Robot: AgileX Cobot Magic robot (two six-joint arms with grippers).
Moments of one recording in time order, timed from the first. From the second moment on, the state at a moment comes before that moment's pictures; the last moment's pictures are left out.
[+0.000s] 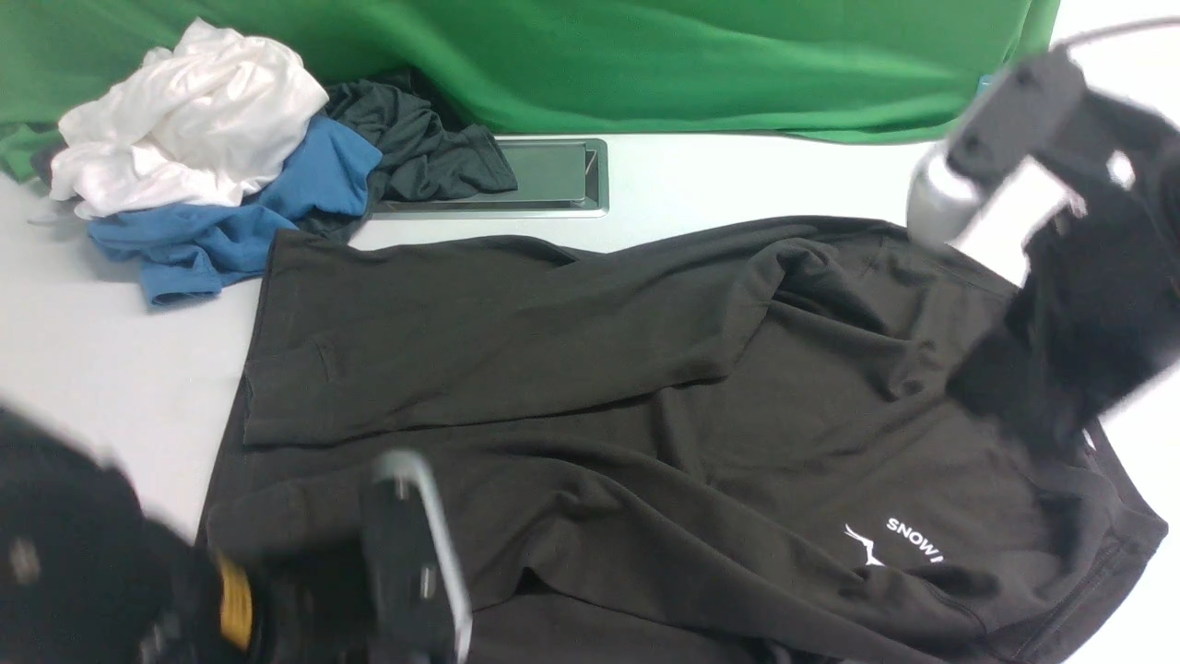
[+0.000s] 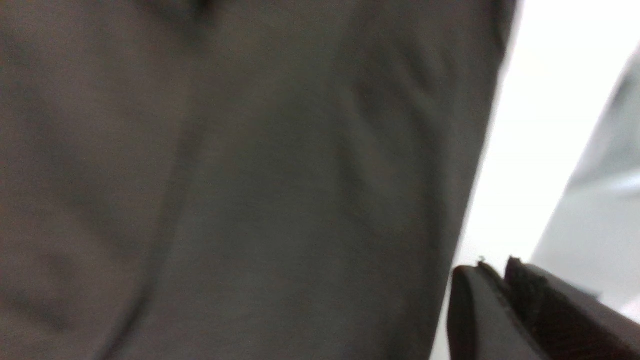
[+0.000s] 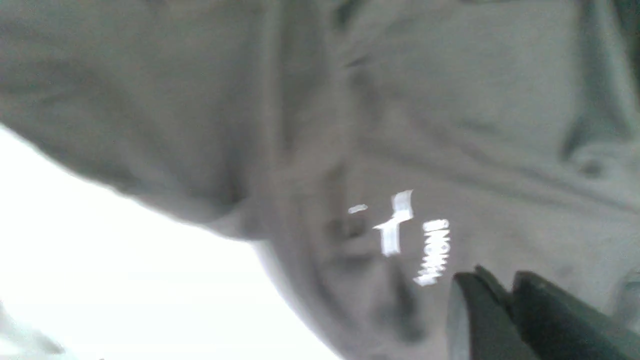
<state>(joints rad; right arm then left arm) 0.46 1.25 -1.15 0.13 1.17 -0.38 -0.61 1.11 -0.62 -0.26 0.99 0.68</state>
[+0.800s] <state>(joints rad) 0.64 1.02 -0.98 0.13 0.97 -0.37 -0.62 1.18 -0.32 -0.22 0.67 0.88</state>
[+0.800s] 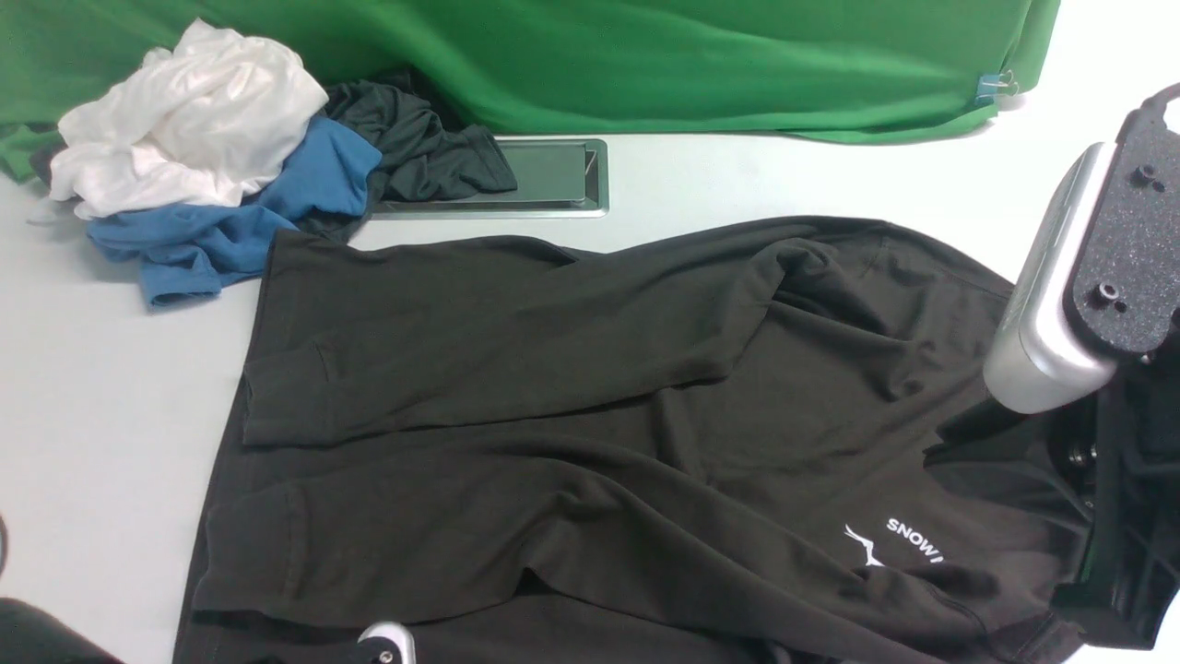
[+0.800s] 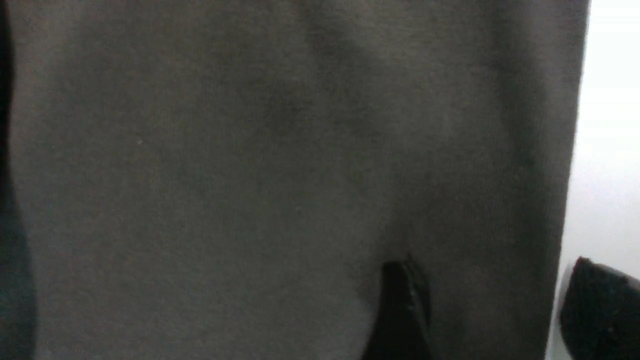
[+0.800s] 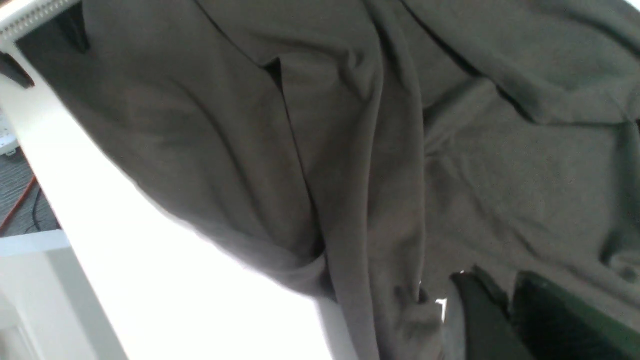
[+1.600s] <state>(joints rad) 0.64 1.04 -0.86 -0.09 1.01 -0.31 -0.62 1.13 -0.56 -0.10 1.04 0.75</state>
